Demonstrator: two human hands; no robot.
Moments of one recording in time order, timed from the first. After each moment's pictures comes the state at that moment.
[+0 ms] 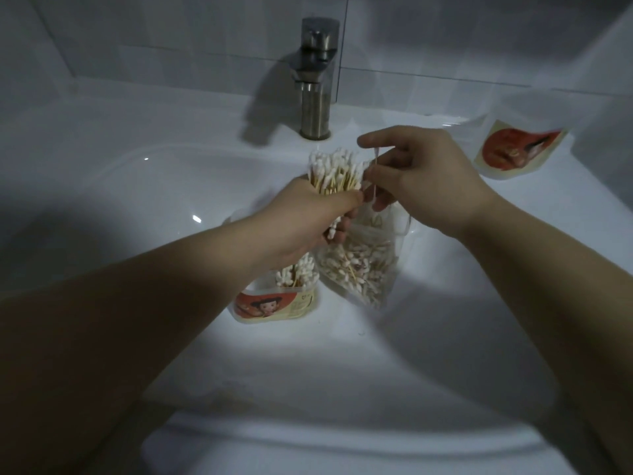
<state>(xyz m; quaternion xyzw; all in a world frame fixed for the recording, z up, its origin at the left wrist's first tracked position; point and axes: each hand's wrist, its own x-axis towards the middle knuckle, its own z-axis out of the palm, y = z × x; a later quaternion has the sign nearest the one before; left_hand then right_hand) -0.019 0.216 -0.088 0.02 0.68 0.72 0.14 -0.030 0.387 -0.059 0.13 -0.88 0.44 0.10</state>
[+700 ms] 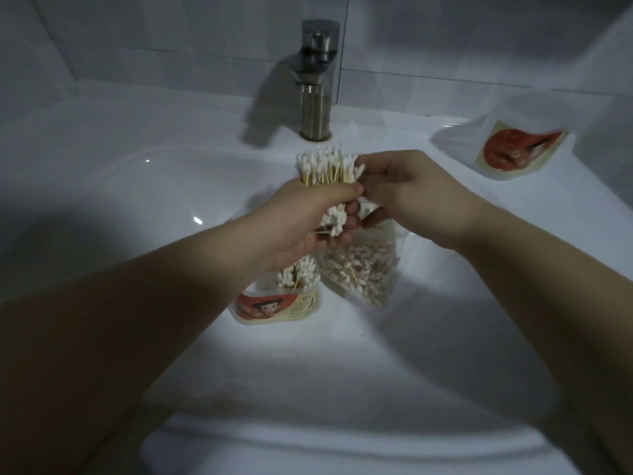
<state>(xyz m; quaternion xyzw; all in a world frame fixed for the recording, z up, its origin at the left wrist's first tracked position) -0.023 0.210 -0.089 0.02 0.62 0.76 0.19 -0.024 0.377 -0.063 0.16 -0.85 0.50 -0.04</state>
